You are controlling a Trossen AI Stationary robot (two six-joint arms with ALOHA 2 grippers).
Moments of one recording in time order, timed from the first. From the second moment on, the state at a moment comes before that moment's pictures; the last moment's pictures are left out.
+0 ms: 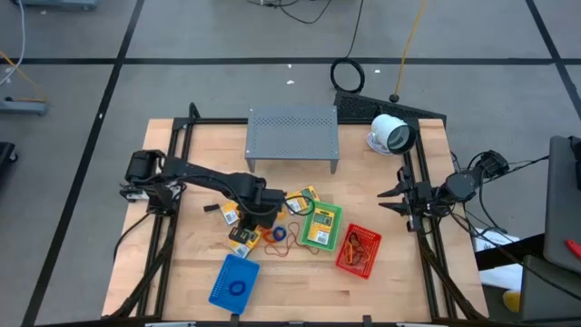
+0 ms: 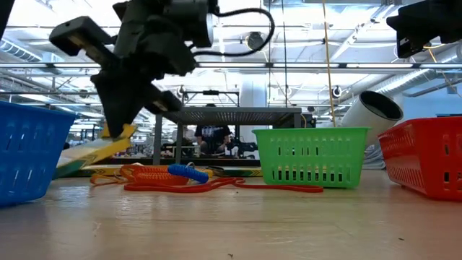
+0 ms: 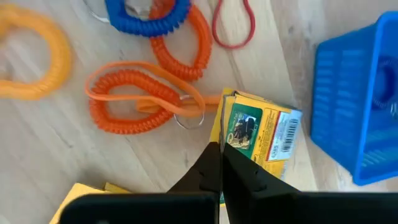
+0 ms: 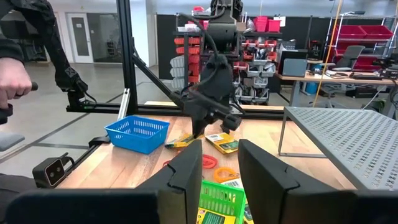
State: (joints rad) left arm -0.07 1.78 1.24 -1.01 0.35 0.29; right arm 0.55 0.03 0.24 -0.17 0.47 -0.01
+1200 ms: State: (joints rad) left arm -0.01 1.79 1.53 -0.61 0.65 0.20; right arm 0.55 0.03 0.24 -0.17 0.47 -0.01
